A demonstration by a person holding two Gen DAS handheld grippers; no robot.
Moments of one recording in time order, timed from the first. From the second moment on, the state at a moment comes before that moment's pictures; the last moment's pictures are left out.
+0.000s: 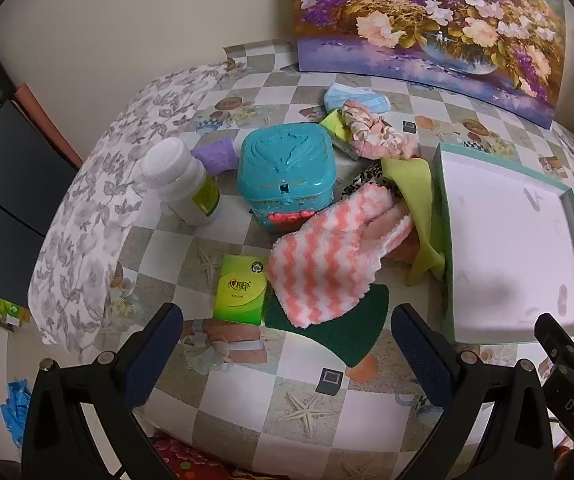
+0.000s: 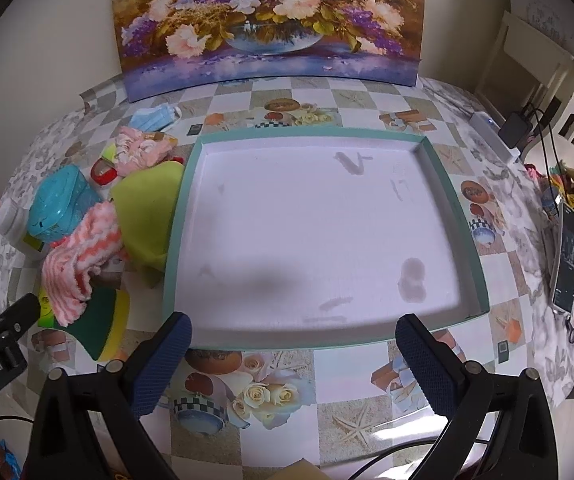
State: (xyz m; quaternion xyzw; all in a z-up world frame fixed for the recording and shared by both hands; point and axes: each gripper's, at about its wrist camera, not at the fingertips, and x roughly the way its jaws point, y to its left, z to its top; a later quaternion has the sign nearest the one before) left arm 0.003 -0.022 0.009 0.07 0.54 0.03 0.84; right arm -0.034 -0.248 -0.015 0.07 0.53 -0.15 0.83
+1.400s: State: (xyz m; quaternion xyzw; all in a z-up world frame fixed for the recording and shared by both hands) left arm 0.011 -0.006 -0.010 0.00 0.55 0.03 0.84; right arm -0.019 -0.247 -0.013 0.07 0.56 -0.13 0.82
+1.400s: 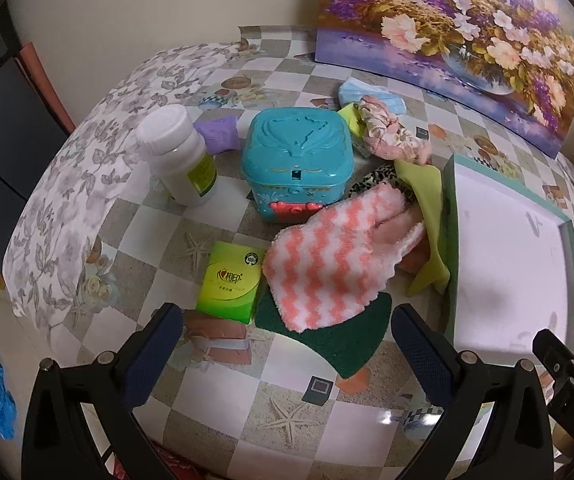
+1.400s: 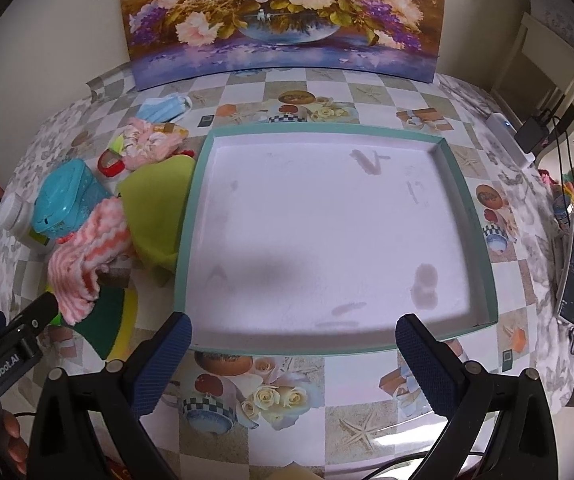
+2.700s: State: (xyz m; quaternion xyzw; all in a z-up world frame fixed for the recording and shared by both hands) left arm 0.008 0.001 -0.013 -0.02 0.56 0.05 0.83; right arm -0.021 -0.246 -0.016 0.07 0.56 -0.13 0.82
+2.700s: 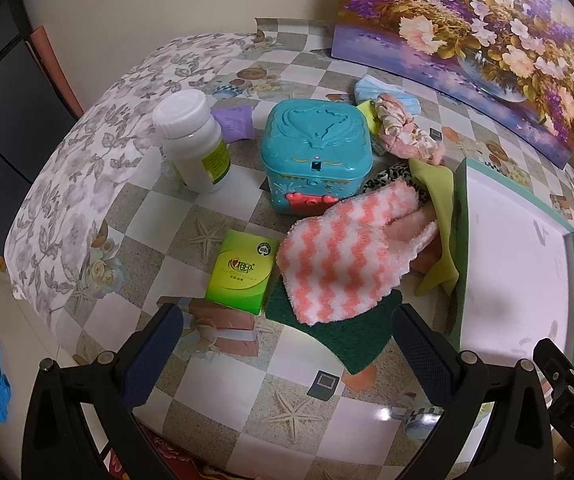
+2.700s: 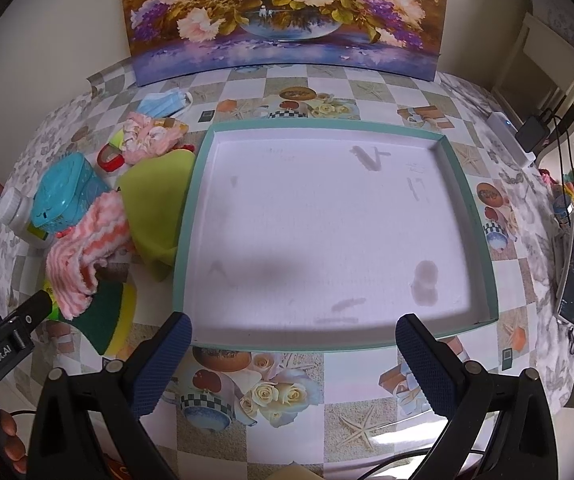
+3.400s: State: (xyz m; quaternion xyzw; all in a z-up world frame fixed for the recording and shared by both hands) left arm 0.025 0.087 -0.023 -0.12 0.55 0.12 0.82; right arm 0.009 -0.168 -0.022 0.11 0.55 0.03 0.83
